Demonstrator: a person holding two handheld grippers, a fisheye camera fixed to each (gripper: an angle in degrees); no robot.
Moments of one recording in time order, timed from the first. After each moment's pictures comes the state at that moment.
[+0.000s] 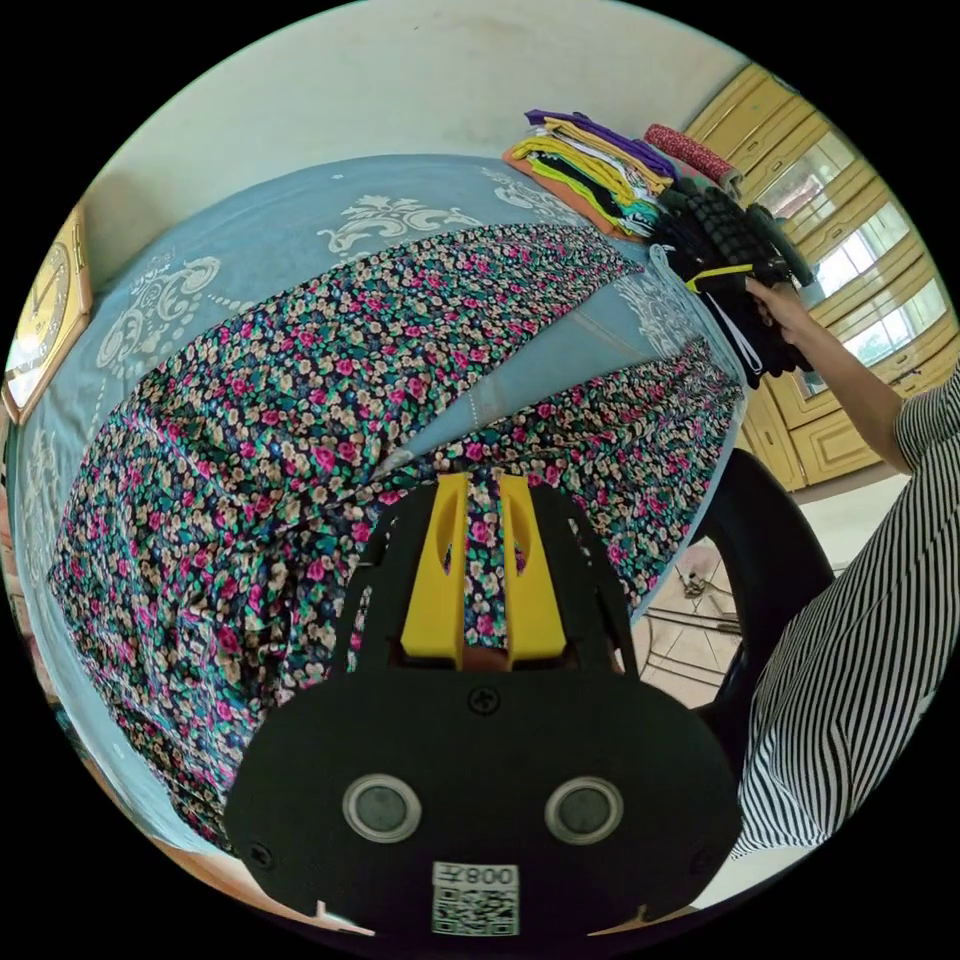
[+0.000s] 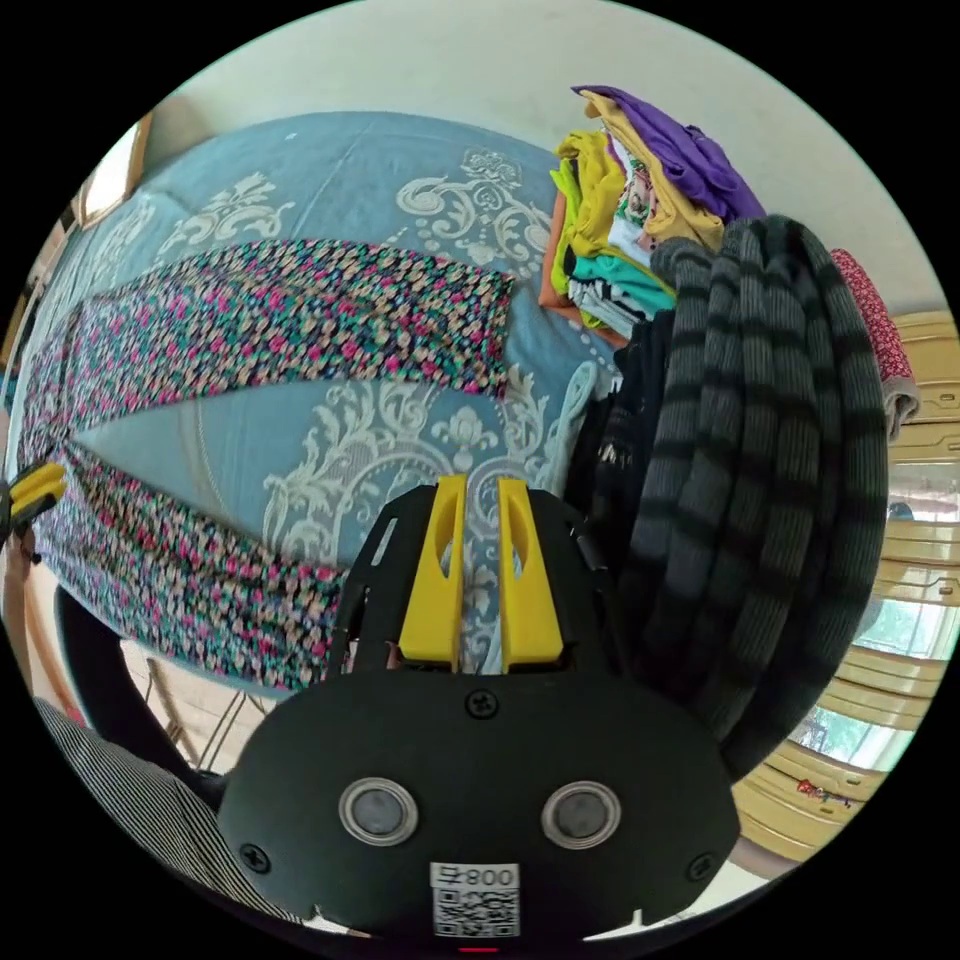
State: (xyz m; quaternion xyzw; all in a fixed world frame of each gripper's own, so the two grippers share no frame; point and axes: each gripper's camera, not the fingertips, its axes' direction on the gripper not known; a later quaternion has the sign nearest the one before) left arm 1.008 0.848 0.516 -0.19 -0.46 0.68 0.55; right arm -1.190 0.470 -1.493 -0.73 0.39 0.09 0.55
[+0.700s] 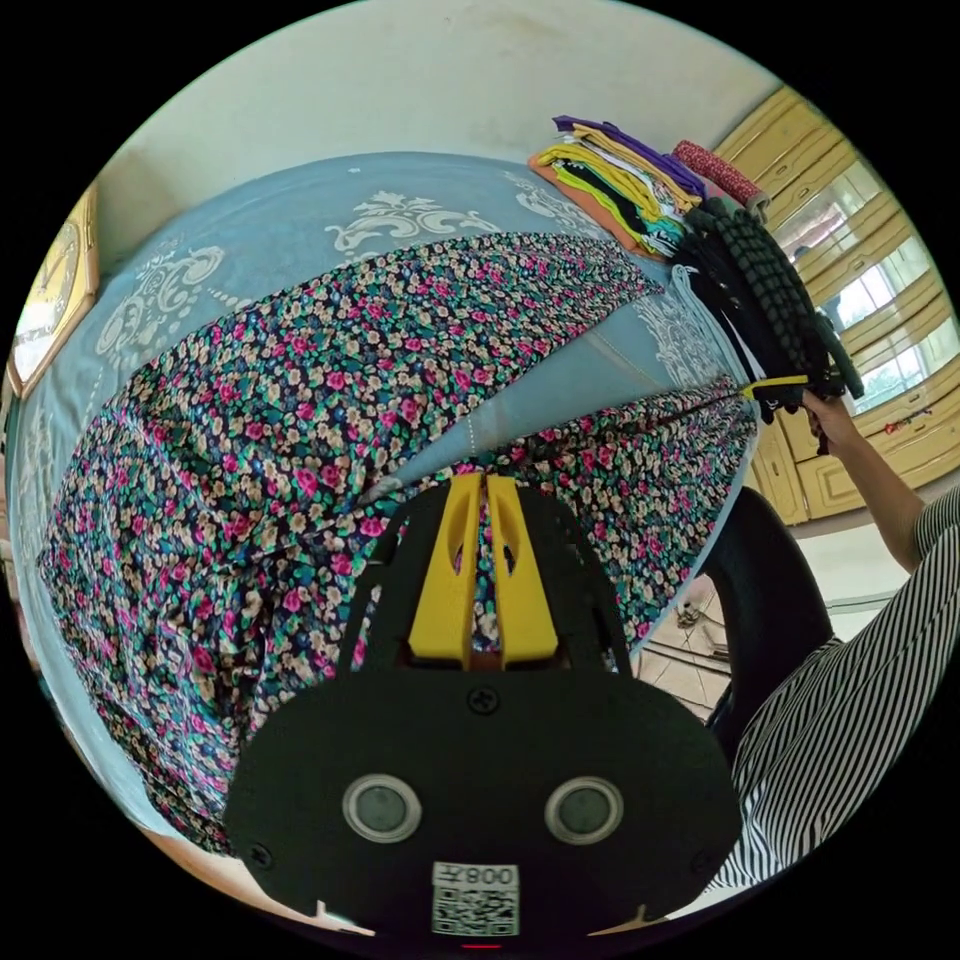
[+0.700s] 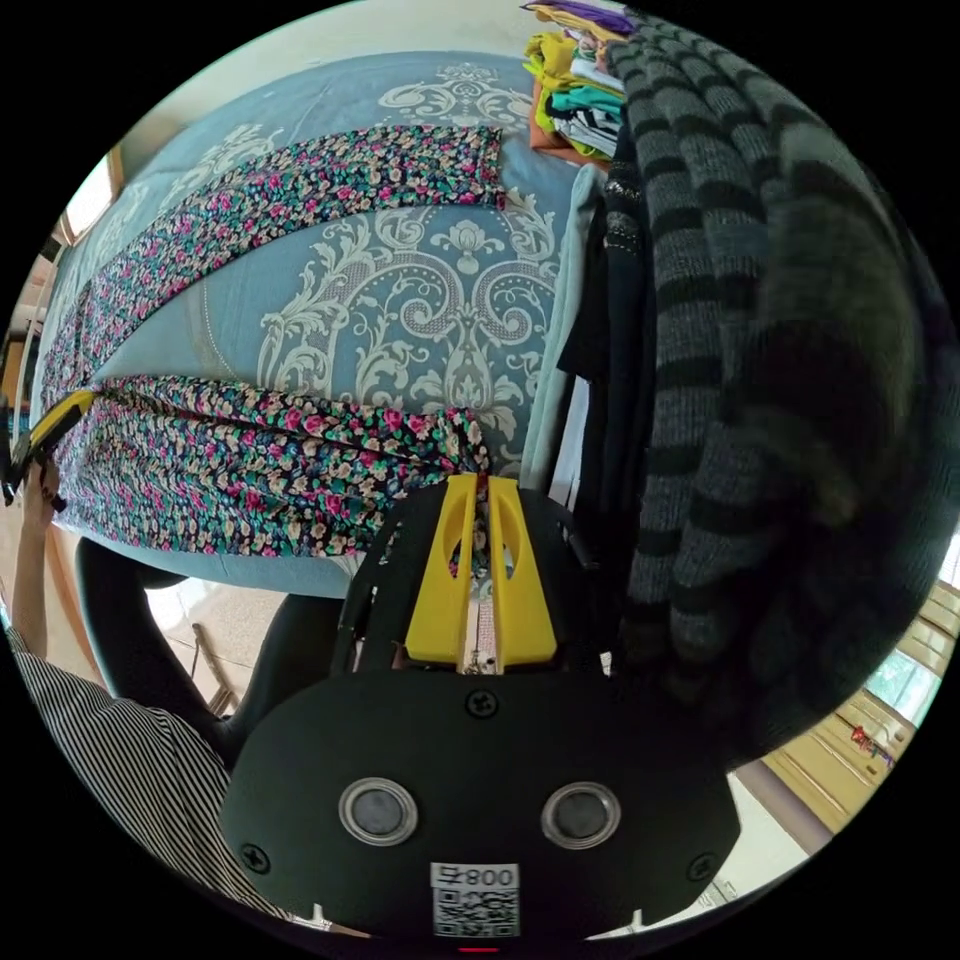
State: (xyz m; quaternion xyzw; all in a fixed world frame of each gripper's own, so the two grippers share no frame) left arm 0.991 0.841 0.534 -0.16 -0.46 0.66 0.57; right arm -1.241 0.477 -1.597 -0.75 0.37 0.20 0.51
